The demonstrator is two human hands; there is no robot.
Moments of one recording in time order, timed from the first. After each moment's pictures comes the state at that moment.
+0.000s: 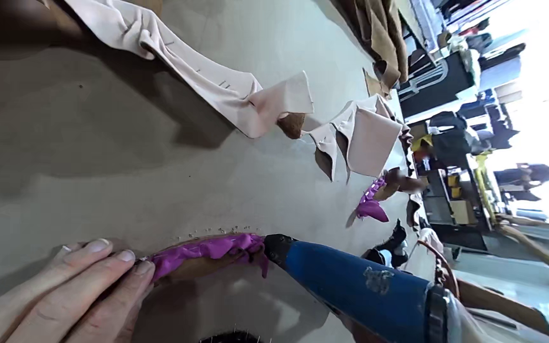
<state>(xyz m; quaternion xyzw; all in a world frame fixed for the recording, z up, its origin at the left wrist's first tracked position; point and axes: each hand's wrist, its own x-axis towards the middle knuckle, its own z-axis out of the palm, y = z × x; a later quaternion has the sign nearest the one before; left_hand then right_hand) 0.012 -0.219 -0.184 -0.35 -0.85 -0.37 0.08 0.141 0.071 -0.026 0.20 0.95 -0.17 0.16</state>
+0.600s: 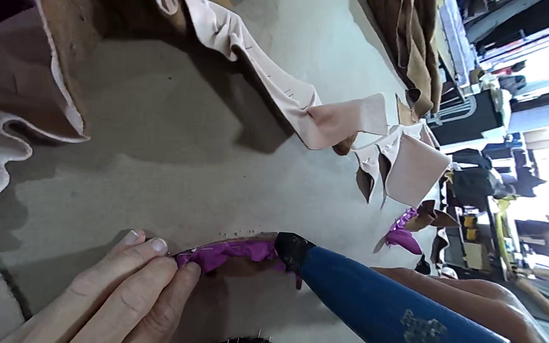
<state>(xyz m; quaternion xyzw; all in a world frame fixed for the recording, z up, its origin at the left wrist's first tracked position) 0.019 -0.225 -0.188 -0.35 -0.85 -0.38 0.10 0.090 0.085 -0.019 -0.01 0.97 -0.15 0.20</state>
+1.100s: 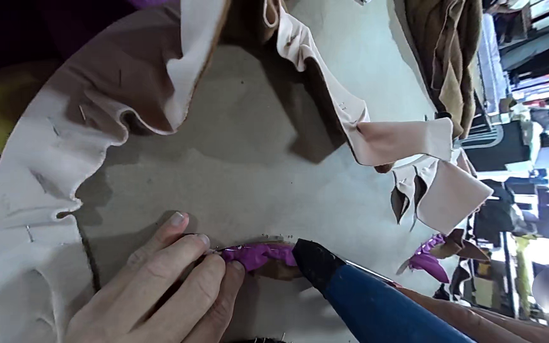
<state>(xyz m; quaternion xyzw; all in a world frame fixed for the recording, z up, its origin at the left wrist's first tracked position) 0.023 -0.227 -0.191 -0.33 -0.85 -0.40 0.10 0.091 0.079 -0.030 -0.06 0.97 -0.13 0.18</state>
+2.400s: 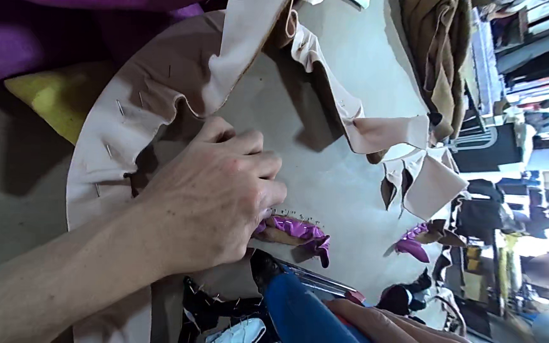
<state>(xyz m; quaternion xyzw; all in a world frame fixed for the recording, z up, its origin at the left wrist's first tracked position) -0.075 -0.207 -0.168 -0.51 -0.78 -0.34 0.07 0.100 -0.003 -0.024 -0.03 0.96 -0.13 0.24</state>
